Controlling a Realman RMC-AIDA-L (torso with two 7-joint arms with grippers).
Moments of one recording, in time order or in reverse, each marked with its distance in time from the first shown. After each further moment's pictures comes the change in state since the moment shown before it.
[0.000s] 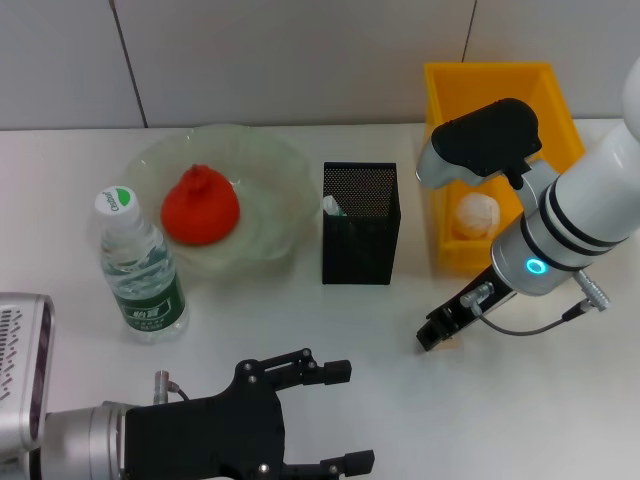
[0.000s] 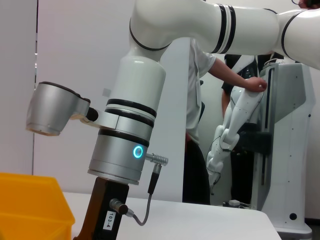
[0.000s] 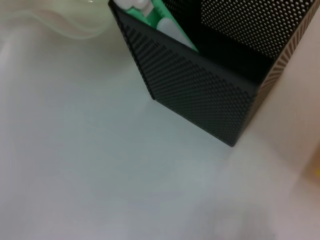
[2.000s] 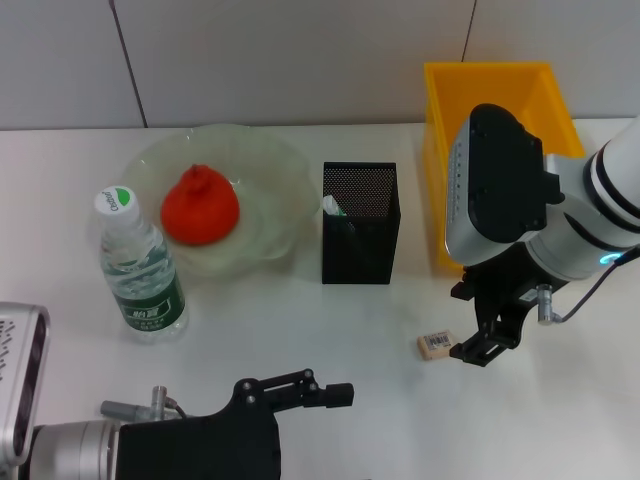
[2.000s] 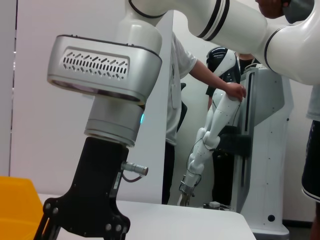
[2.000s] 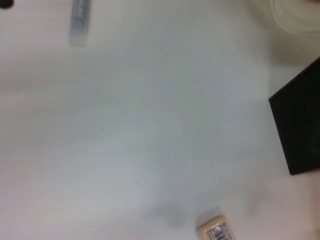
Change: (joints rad) left arm 0.002 0.005 -0.010 0.000 0.037 0.056 -0.013; right arm -0.078 -0.002 0.041 0.306 -0.044 -0.224 -0.779
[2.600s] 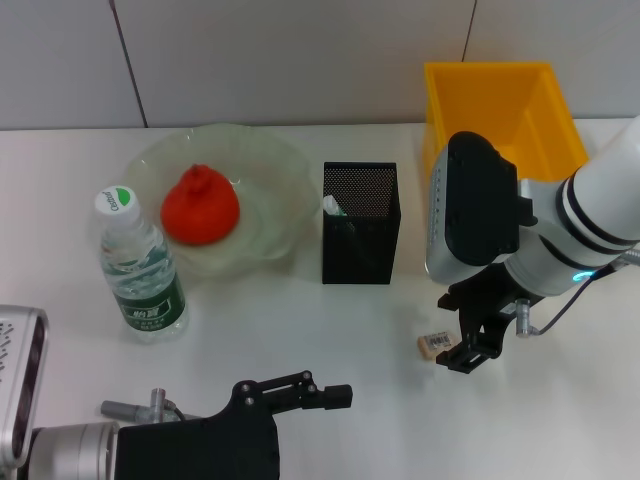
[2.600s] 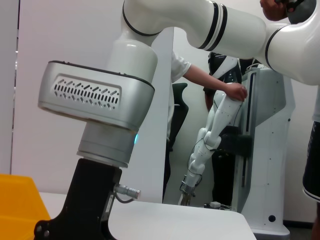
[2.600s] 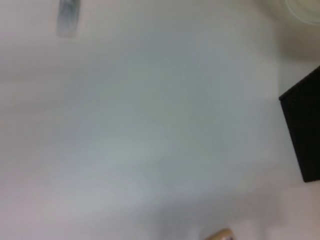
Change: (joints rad) left arm 0.007 0.000 -0.002 0.000 0.002 0.000 -0.001; right arm 0.009 0.005 -0.060 -0.108 0.011 0.122 0.000
